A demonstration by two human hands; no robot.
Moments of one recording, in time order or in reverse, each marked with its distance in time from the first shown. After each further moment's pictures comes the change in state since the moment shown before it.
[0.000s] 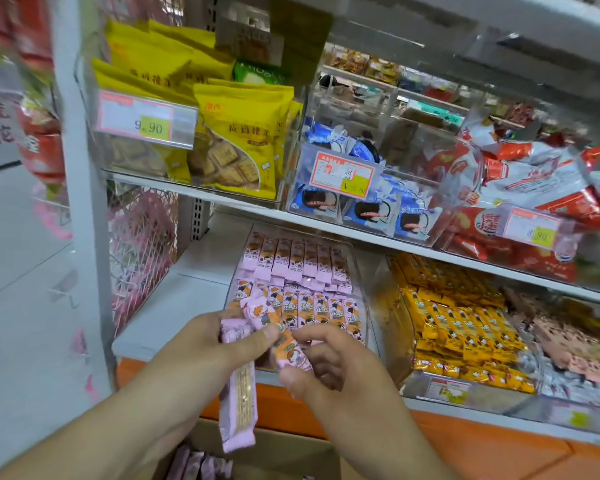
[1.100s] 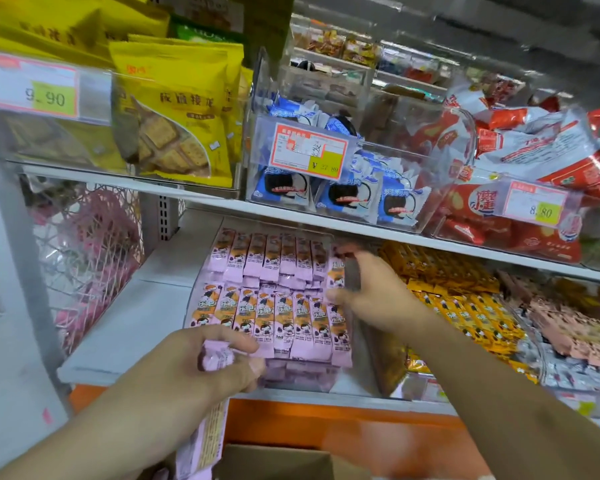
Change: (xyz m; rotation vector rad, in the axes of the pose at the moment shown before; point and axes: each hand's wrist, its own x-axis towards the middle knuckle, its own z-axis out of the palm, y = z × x) left_hand 0.021 0.011 0.015 0.453 -0.035 -0.121; right_hand 0.148 0.065 -0.093 -0.520 0.073 0.021
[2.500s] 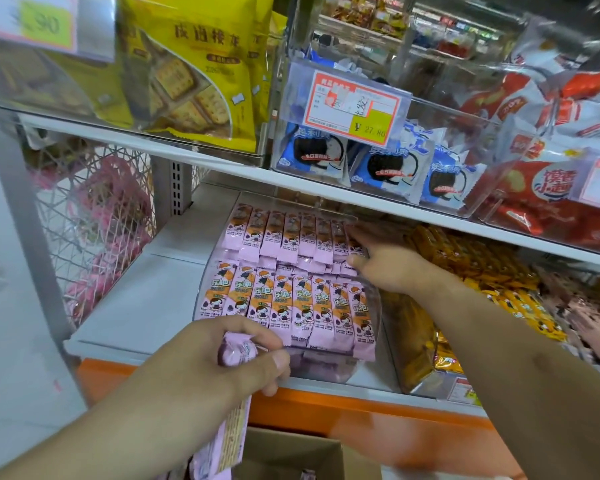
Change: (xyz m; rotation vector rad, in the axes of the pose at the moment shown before) left_hand 0.015 -0.016 0.009 -0.069 -0.021 0.019; right_hand 0.078 0.033 0.021 -0.379 -0.106 -0.052
